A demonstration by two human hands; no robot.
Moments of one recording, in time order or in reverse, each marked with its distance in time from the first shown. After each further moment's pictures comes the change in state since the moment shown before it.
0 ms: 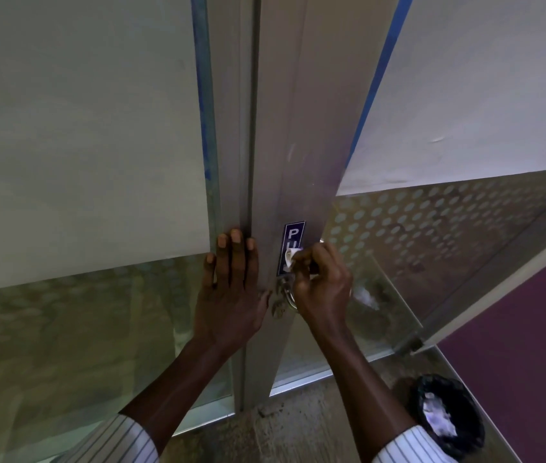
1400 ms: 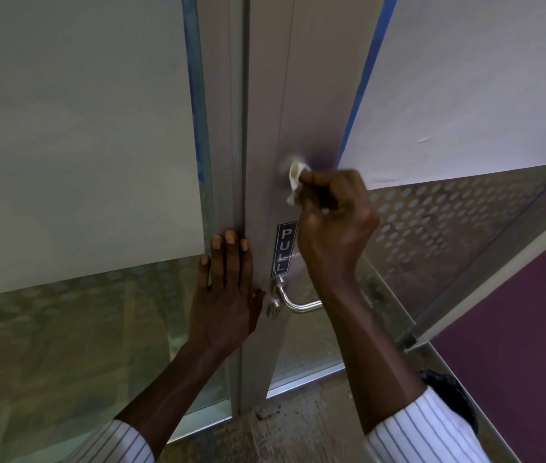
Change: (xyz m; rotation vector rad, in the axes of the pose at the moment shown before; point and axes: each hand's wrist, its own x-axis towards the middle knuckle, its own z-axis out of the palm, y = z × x) left_hand -0.001 0.000 -0.007 -0.007 -0.021 0.002; right_hand 0.075 -0.075 -0.029 0.224 0.315 -0.089
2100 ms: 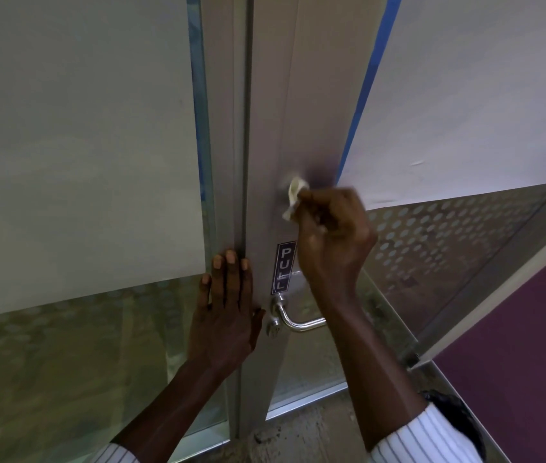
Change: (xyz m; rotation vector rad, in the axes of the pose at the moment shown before) left_hand 0.003 0.001 -0.004 -0.013 0.019 0.003; right_hand 0.004 0.005 0.001 0.010 -0.031 -0.044
